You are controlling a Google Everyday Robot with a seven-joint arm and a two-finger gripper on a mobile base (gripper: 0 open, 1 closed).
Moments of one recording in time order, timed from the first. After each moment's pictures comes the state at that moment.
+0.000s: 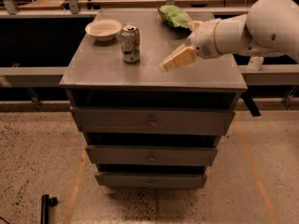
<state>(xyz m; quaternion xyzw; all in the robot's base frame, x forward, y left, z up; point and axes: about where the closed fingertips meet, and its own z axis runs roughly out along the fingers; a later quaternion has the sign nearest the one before) 0.673 -0.085 0.931 -0.47 0.71 0.14 0.51</state>
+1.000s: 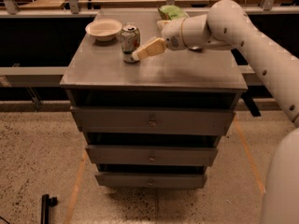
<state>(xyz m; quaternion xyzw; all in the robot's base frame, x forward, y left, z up) 0.751 0.002 0.911 -0.46 0.68 0.26 0.51</state>
